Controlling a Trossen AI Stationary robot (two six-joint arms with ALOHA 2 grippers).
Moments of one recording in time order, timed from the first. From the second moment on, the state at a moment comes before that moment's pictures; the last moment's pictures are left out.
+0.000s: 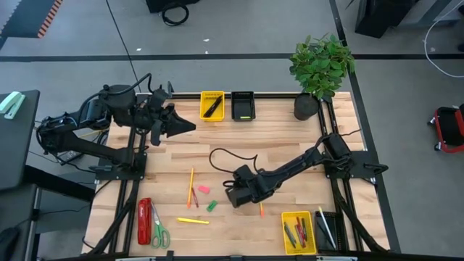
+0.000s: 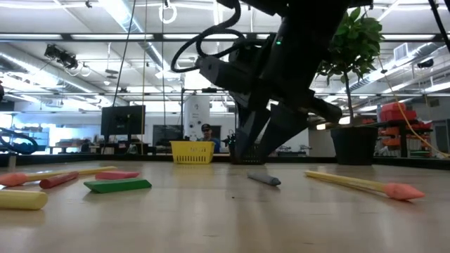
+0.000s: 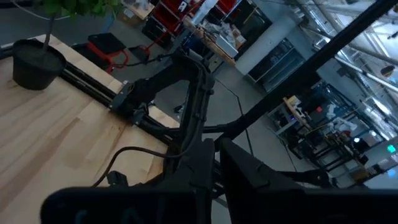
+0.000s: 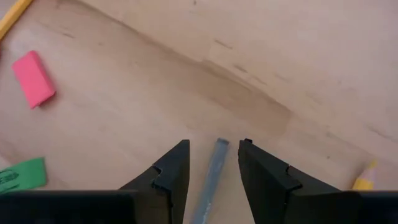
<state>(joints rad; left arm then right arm) 0.04 1.03 1.40 -0.47 0.13 -0.70 0.36 2.08 1.44 -0.66 0.50 1.38</state>
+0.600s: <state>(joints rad) 0.04 1.03 1.40 -0.47 0.26 -0.53 0.42 2.08 1.32 -0.48 0.53 1.47</state>
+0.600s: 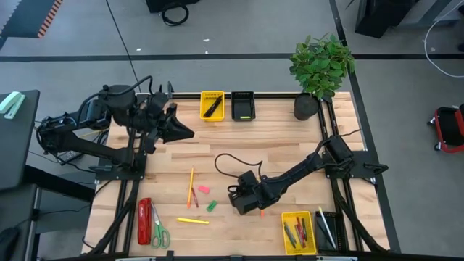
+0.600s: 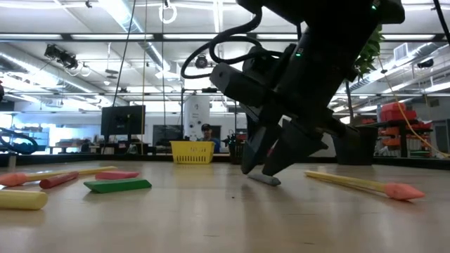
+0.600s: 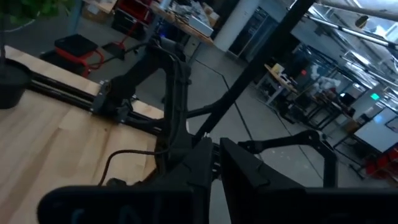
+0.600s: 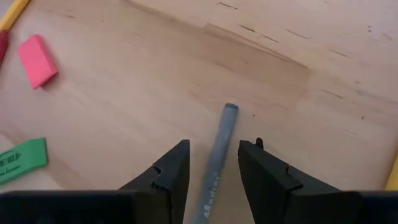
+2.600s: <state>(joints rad) 0.04 0.95 1.40 -0.48 0.13 -0.43 0.56 2.20 1.32 -0.42 0.84 1.49</state>
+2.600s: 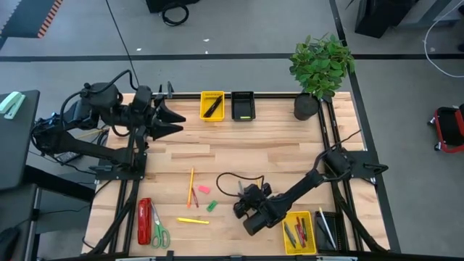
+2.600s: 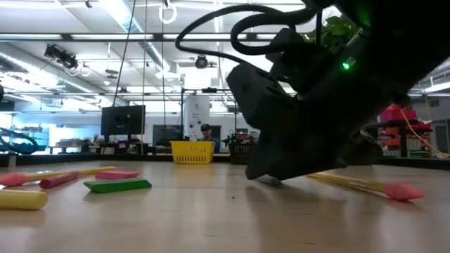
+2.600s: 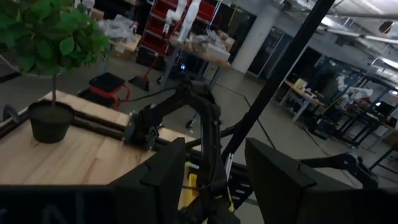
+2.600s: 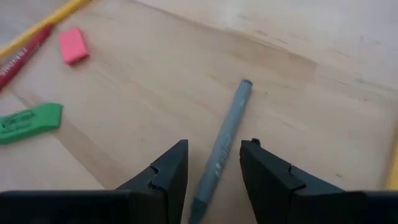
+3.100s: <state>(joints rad) 0.04 0.96 1.40 -0.56 0.14 -0.43 0.58 2.27 1.32 -0.35 0.94 1.47</state>
